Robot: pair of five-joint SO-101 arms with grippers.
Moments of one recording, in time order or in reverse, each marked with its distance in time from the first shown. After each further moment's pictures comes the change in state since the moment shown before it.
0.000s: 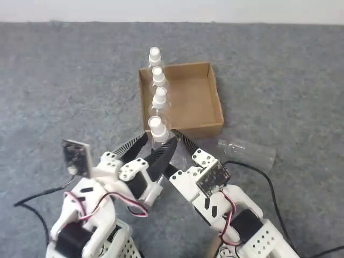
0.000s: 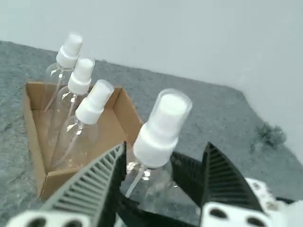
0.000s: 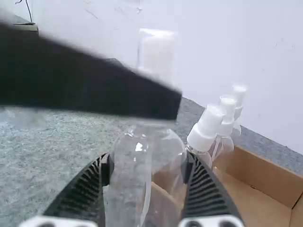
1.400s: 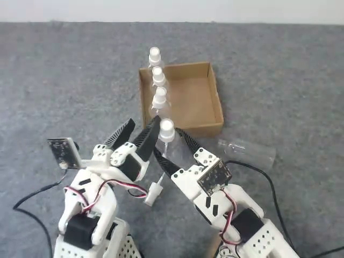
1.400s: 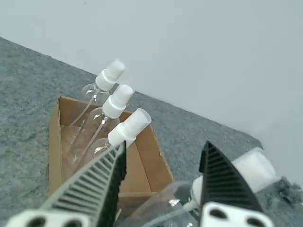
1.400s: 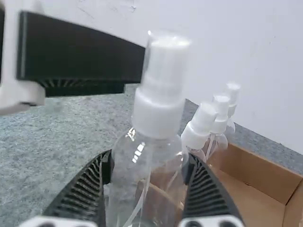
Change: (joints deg) left arm -8.4 -0.3 9.2 -12.4 5.5; right arm 0.4 -0.2 0.0 0.0 0.3
